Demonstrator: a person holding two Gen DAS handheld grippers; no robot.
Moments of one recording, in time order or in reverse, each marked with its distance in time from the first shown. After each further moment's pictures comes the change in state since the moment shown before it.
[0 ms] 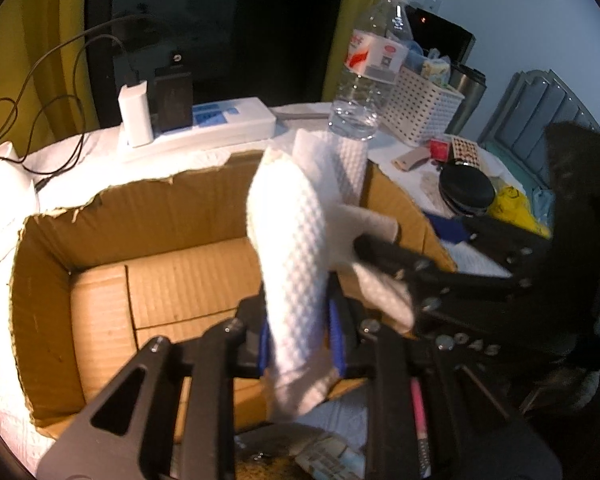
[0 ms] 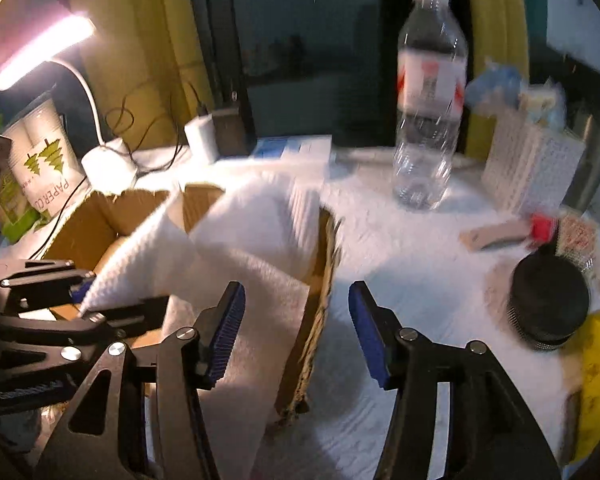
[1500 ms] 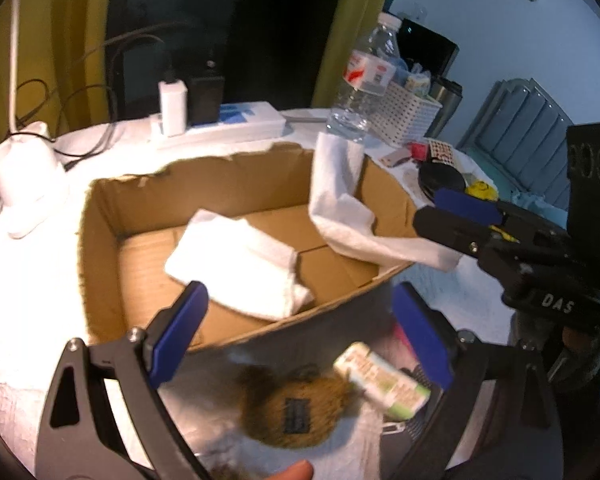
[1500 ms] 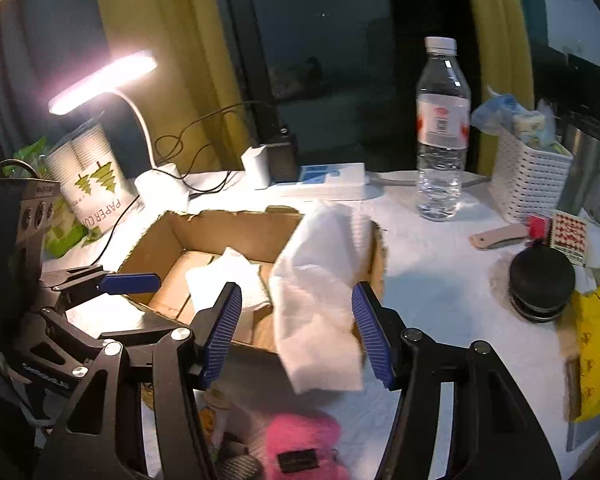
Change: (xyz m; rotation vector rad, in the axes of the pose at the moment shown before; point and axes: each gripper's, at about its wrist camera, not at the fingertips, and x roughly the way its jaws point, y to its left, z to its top) left arm -0.061 0.035 -0.029 -0.005 -0.030 -0.070; right arm -0.071 0.036 -0.001 0.013 -0.082 0.073
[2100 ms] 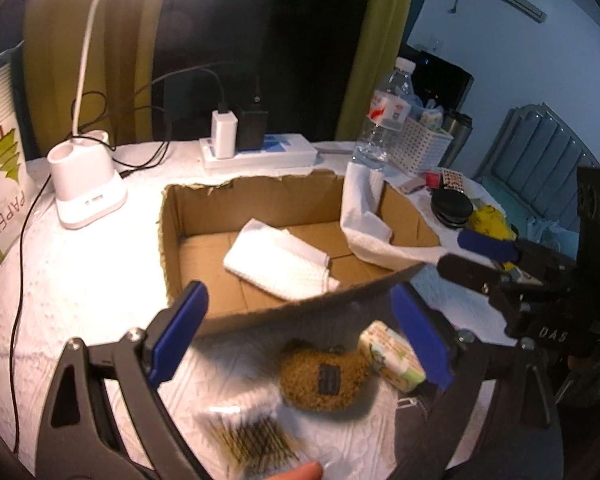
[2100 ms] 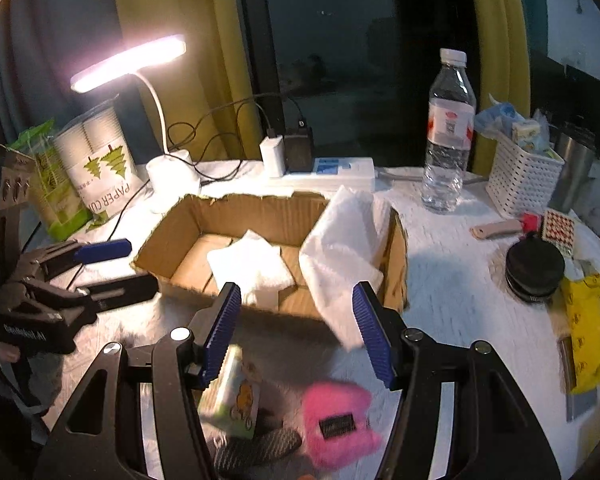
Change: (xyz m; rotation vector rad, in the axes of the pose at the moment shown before) left arm -0.050 0.013 -0.023 -0.035 -0.120 0.069; right arm -0.023 0.034 -0.019 -0.026 0.016 -0.050
